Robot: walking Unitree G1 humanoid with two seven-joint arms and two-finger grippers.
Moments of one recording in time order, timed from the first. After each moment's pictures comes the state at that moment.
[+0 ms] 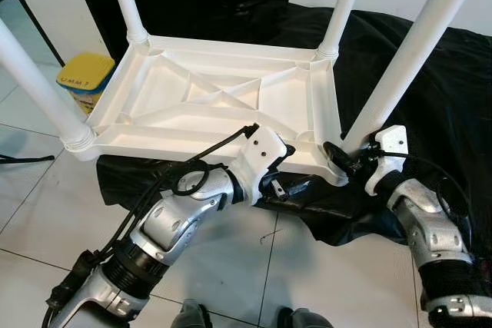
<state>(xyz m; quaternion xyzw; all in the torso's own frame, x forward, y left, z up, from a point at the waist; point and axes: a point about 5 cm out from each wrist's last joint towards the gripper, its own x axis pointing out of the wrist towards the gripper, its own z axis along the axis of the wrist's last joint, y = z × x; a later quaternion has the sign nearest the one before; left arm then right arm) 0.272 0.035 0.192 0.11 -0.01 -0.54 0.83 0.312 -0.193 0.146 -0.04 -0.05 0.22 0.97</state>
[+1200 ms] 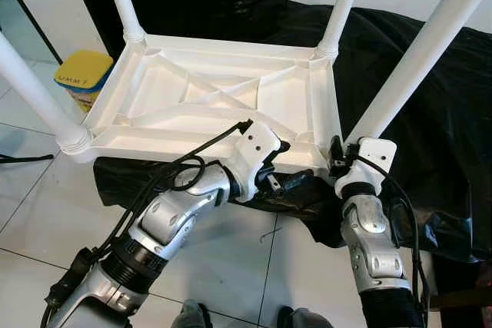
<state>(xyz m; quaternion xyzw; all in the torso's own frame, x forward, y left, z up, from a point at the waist) 0.280 0.037 0.196 0.10 -0.01 -0.54 0.84 0.295 -0.149 0.143 0.03 -0.08 -0.07 0.99</state>
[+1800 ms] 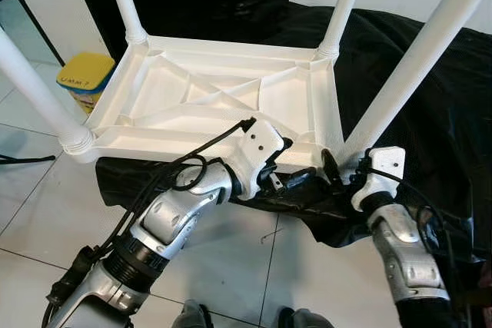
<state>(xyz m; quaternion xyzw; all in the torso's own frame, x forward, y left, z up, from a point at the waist) 0.279 0.035 0.196 0.11 -0.03 -0.54 0.83 0.286 -0.182 0.138 -0.03 -0.07 0.12 0.99</state>
